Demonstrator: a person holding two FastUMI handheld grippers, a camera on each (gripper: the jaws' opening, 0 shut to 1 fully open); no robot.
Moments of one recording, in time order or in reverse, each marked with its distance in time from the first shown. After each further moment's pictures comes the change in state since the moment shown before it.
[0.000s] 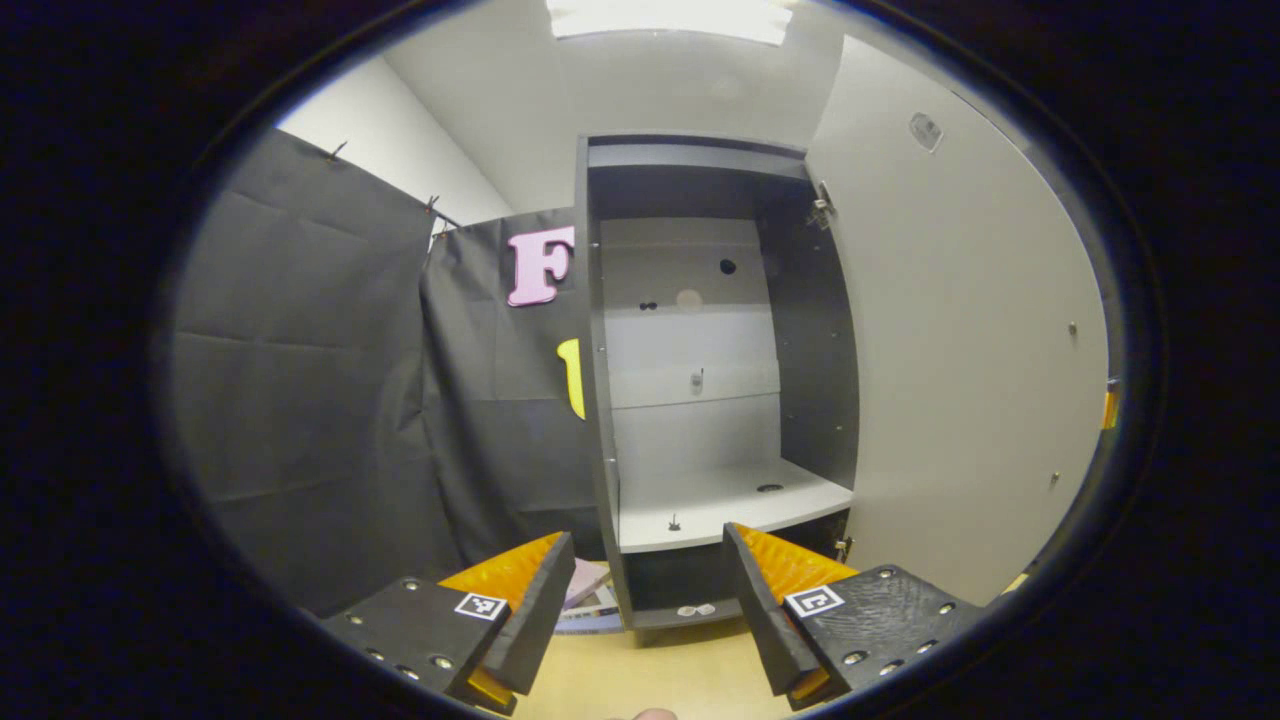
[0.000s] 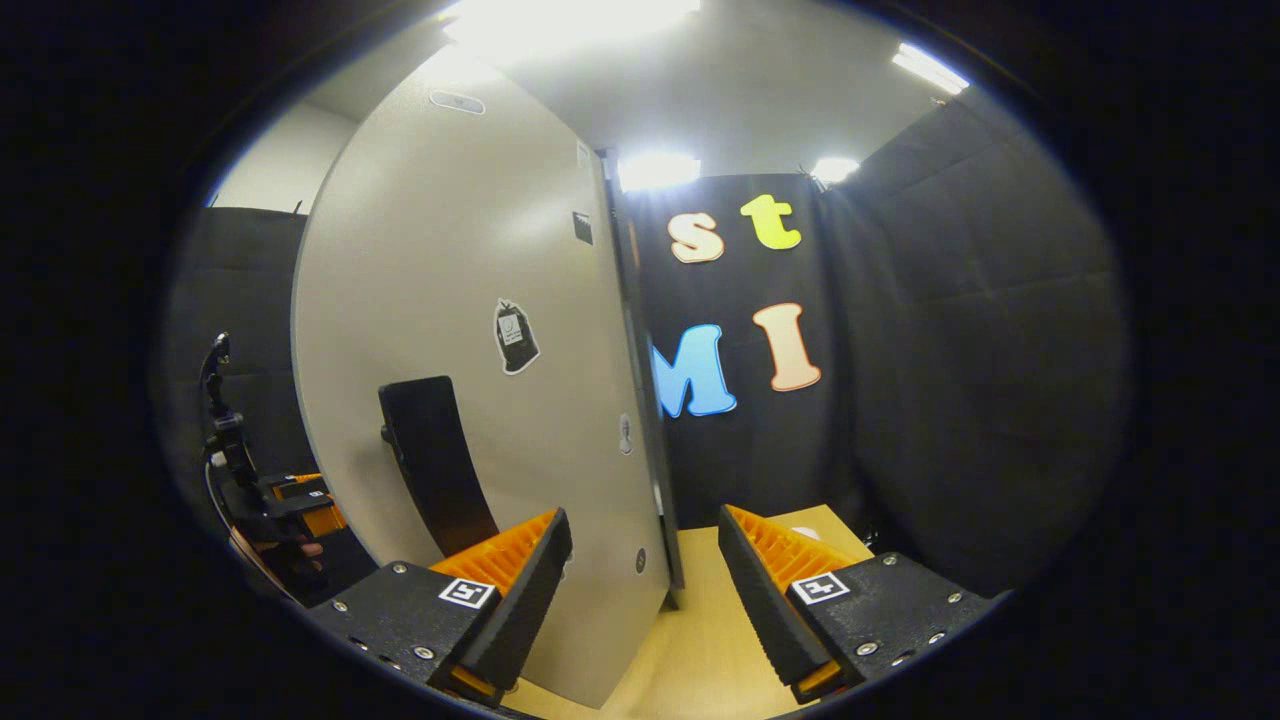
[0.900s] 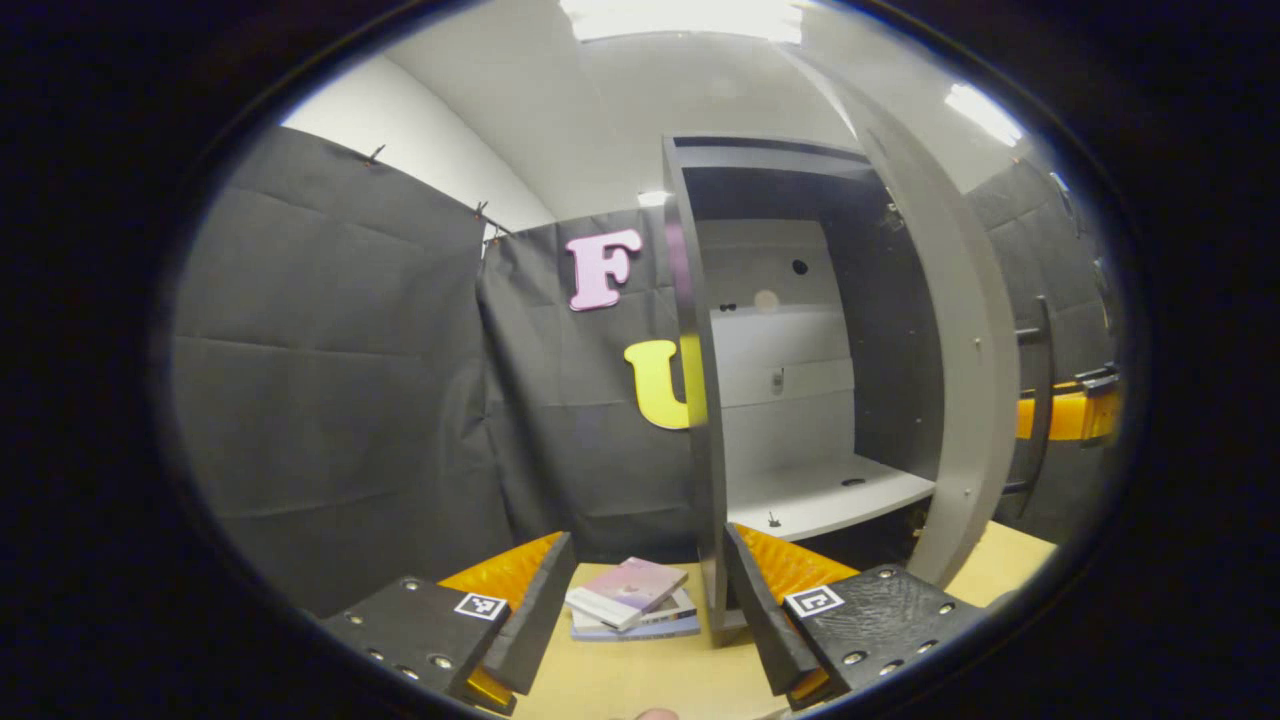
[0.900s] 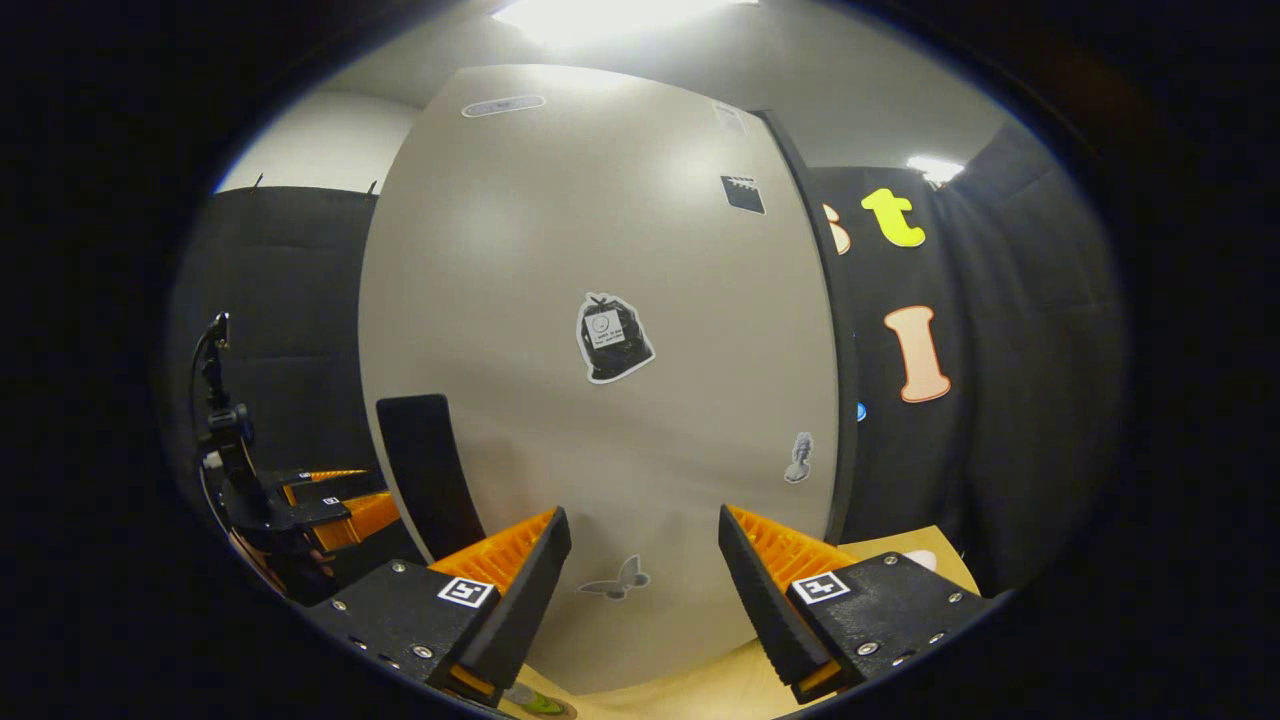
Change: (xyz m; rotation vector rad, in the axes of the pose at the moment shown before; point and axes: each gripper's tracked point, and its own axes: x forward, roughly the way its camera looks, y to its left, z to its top) left arm -0.005 0.105 0.003 0.034 -0.013 0.126; right arm 0.079 0.131 -0.004 -0.052 -0.003 0.227
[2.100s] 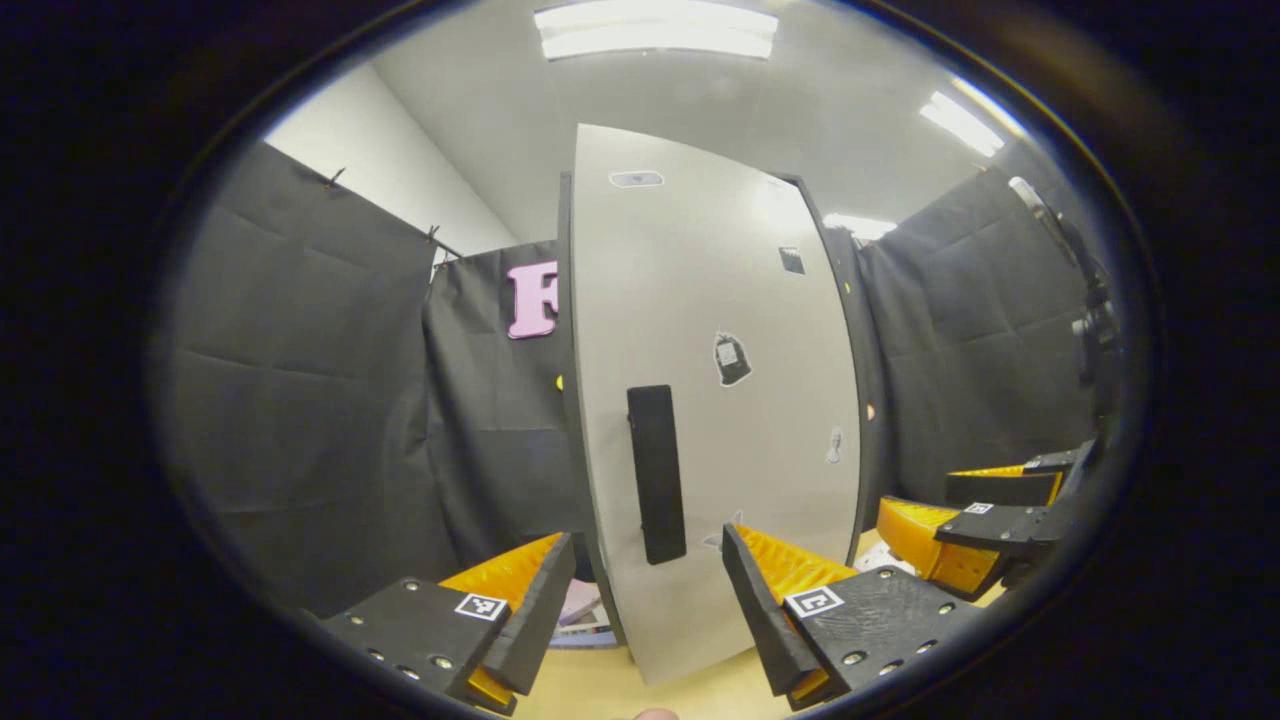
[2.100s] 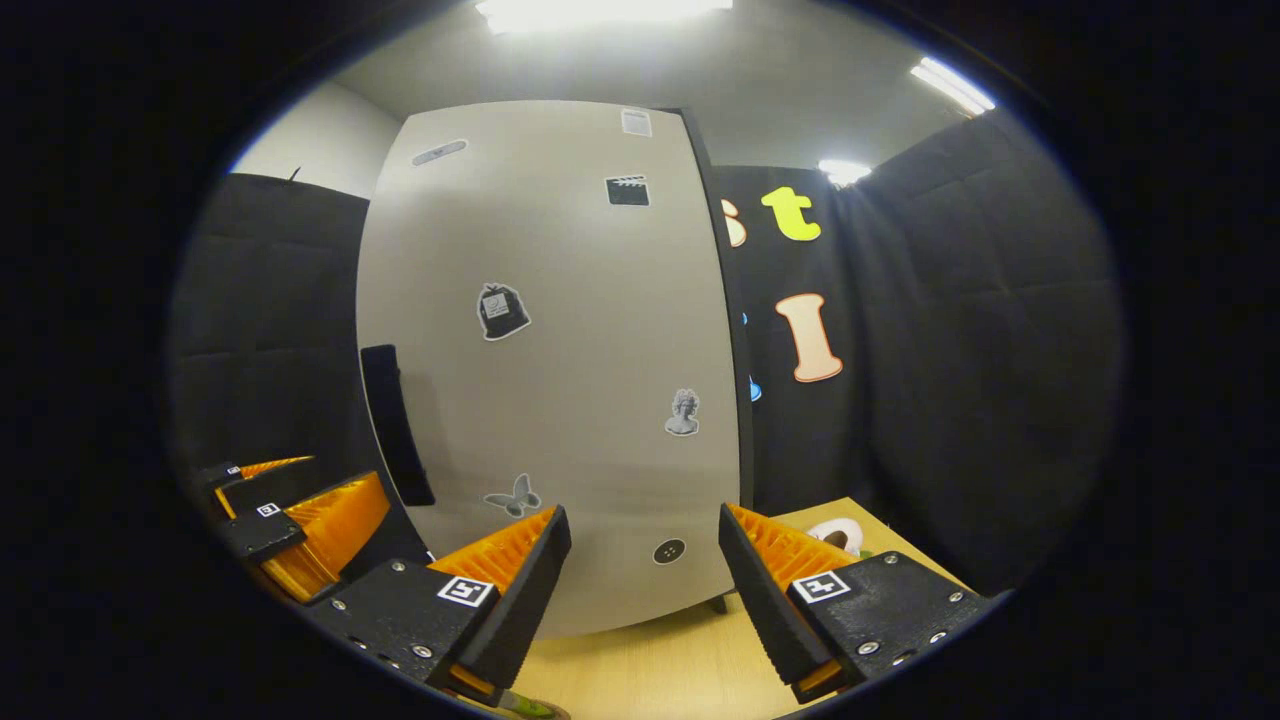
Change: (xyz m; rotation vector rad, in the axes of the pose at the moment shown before) left arm -0.039 -0.144 0.042 -0.008 -0.063 -0.120; right arm -0.035 -0.029 -0.021 0.022 0.018 -0.301
